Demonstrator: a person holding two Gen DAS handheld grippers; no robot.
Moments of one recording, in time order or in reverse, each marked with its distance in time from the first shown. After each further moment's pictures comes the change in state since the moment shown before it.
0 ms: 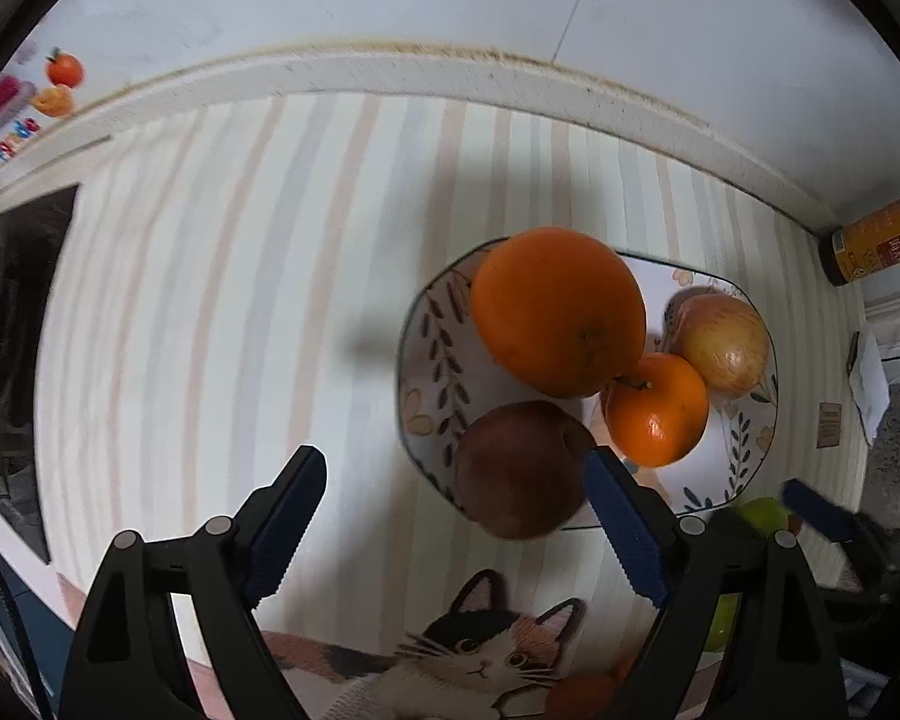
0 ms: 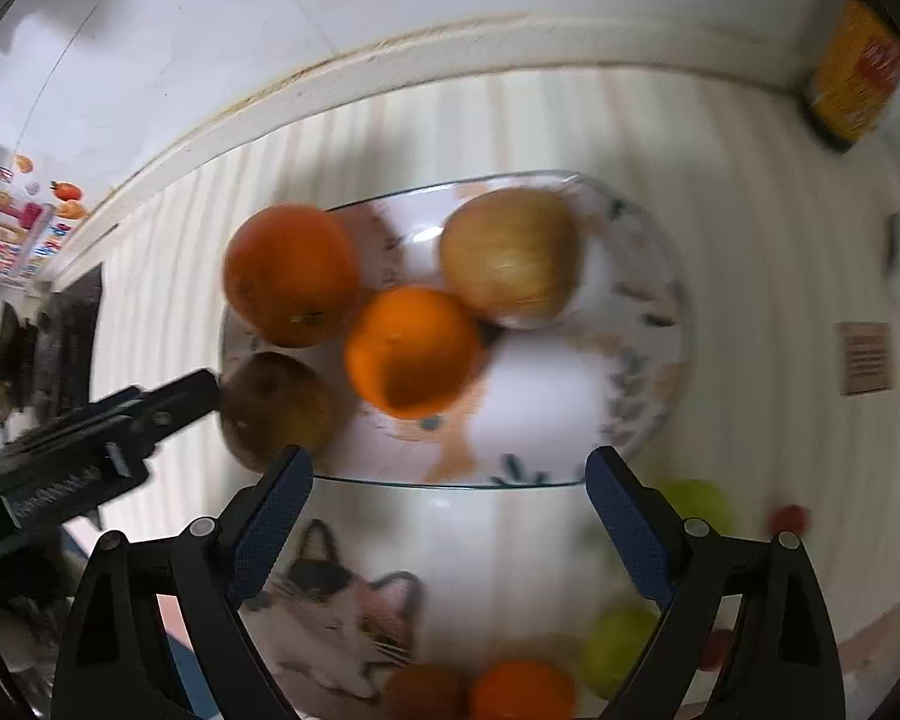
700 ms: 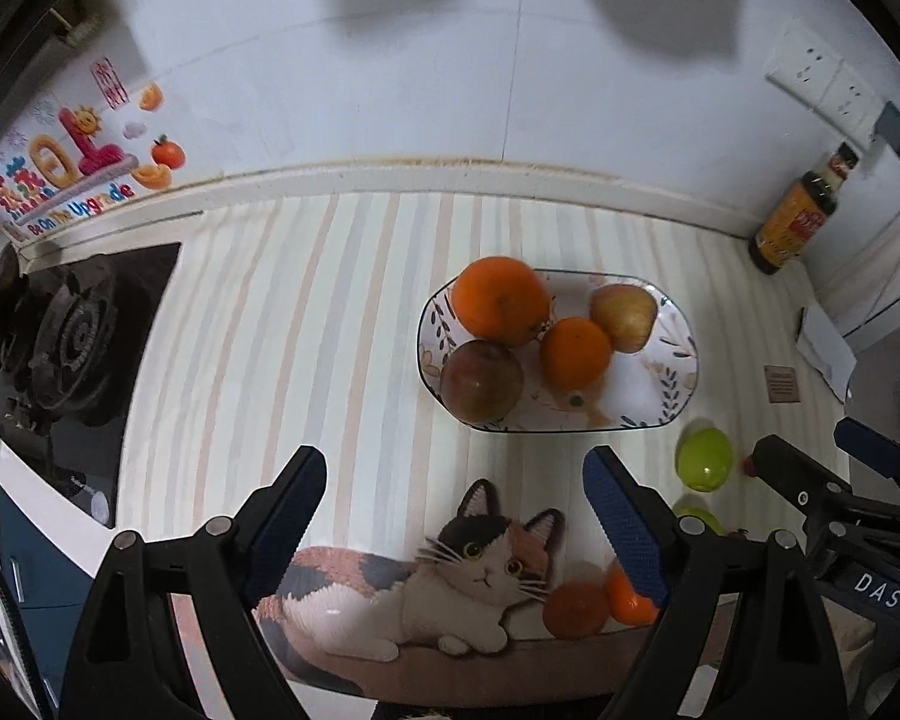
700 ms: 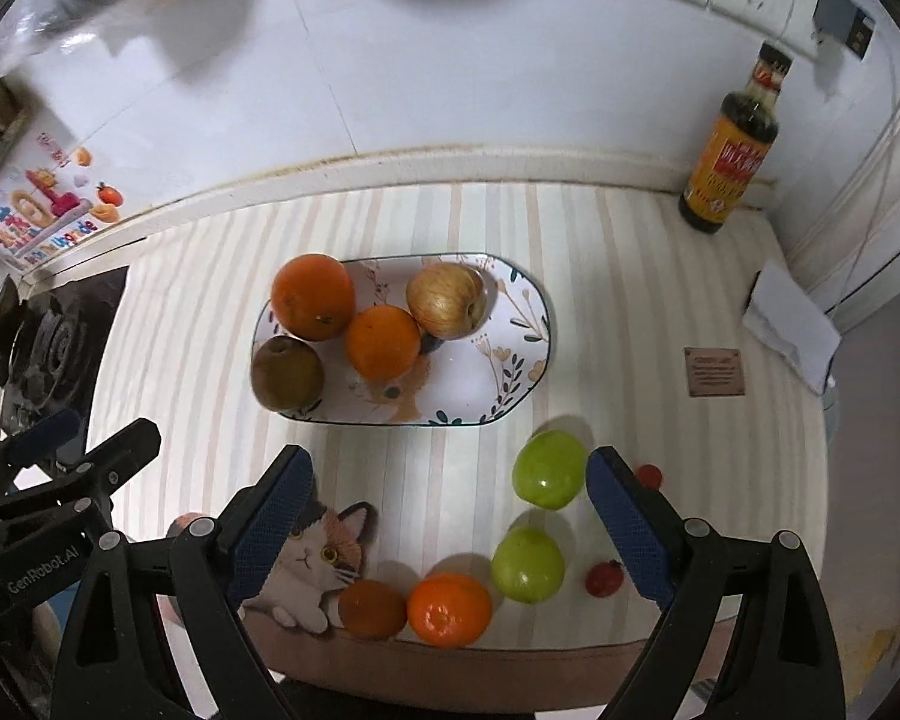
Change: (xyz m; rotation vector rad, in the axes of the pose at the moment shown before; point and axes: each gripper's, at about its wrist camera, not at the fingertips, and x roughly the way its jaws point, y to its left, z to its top) left arm -0.117 -0.031 -0.089 0.060 -0.240 0.056; right arm -0.139 0.003 -0.069 -0.083 -0.205 -0.111
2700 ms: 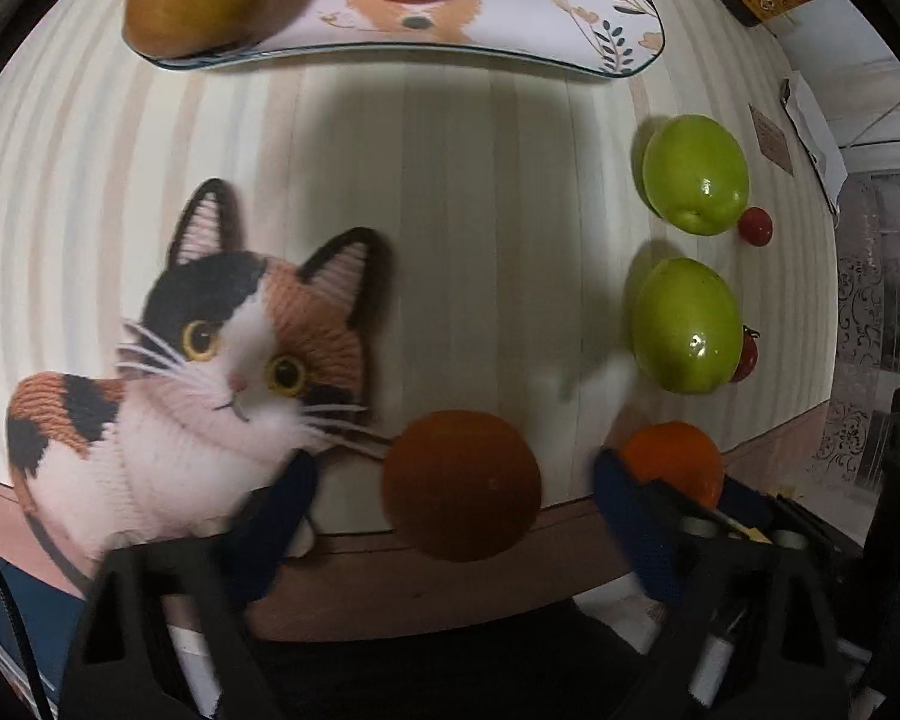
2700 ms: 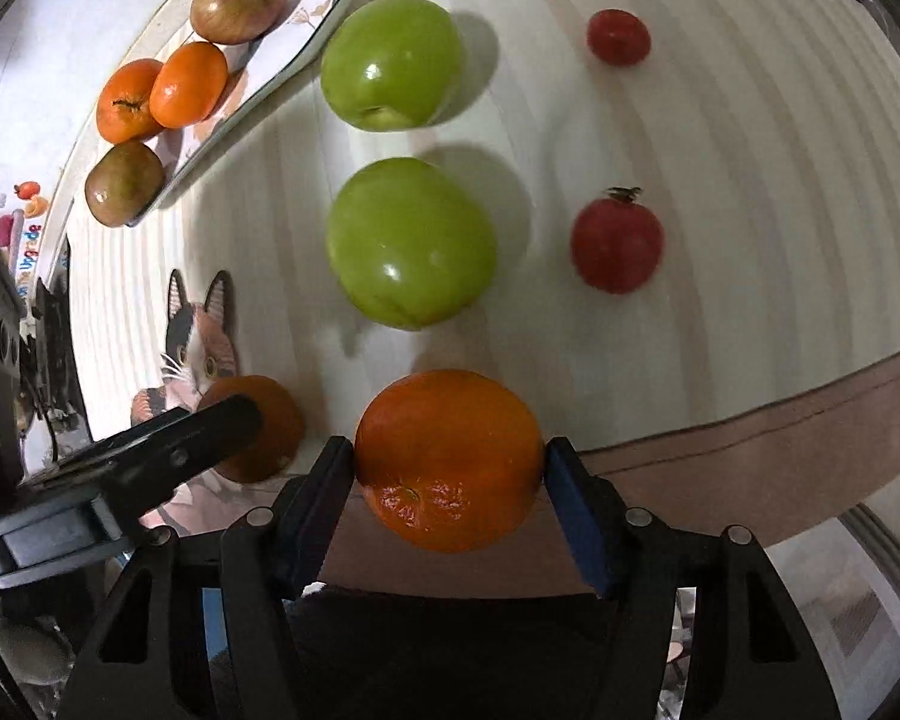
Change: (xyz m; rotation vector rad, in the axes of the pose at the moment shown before) left arm 0.166 -0.089 -0.108 0.057 0.547 -0.255; right arm 0.137 -0.086 -0.163 0.341 0.416 0.195
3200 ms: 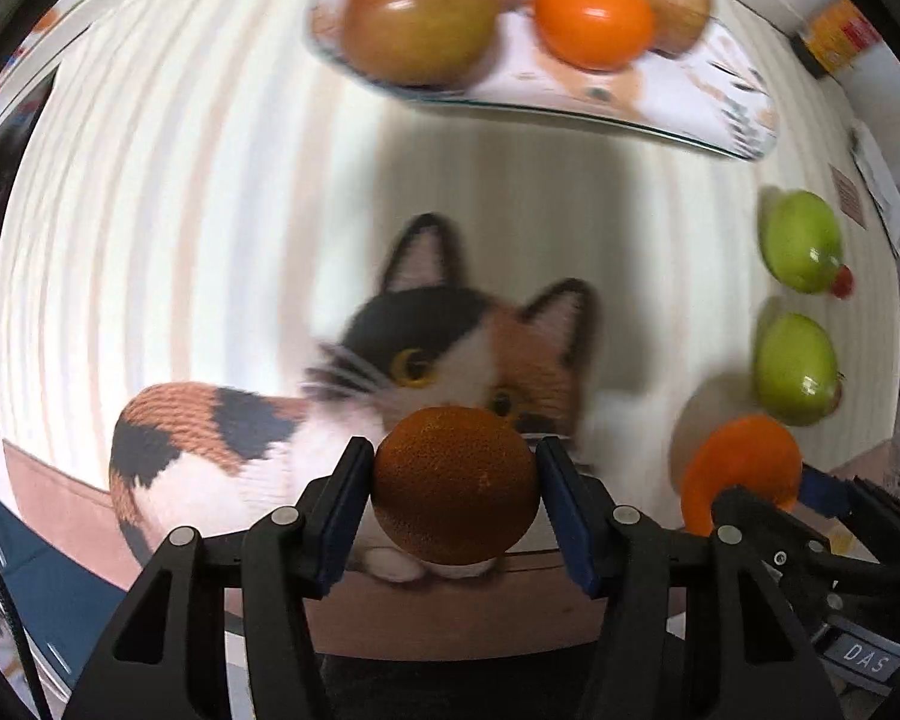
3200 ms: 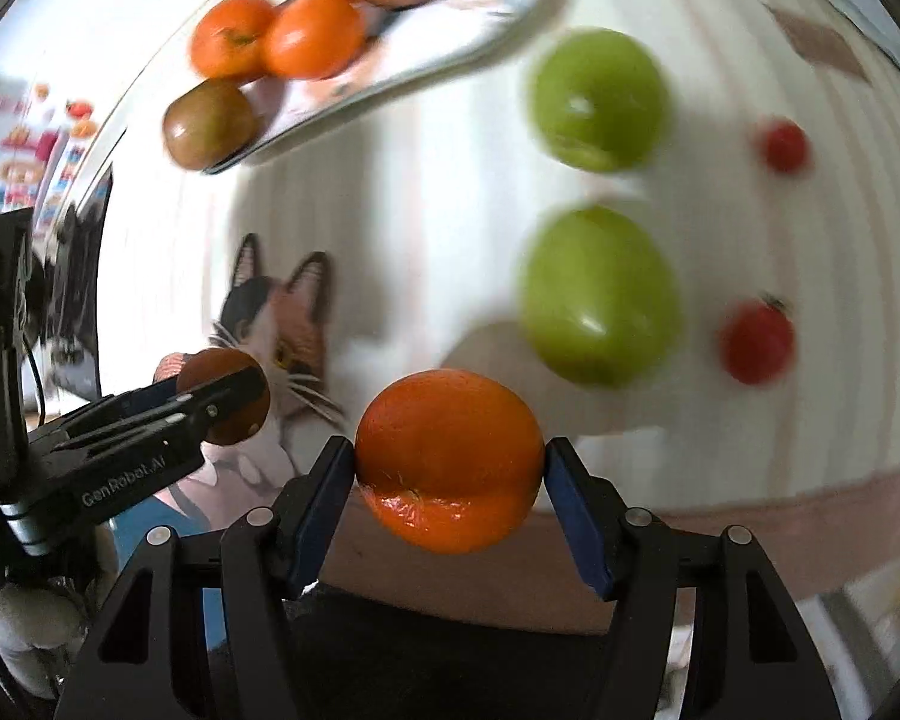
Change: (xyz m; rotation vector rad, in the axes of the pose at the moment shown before) left arm -0.027 0.065 -0.001 -0.071 -0.106 0.173; right arm 0.003 0.063 0.015 -0.225 -0.008 0.012
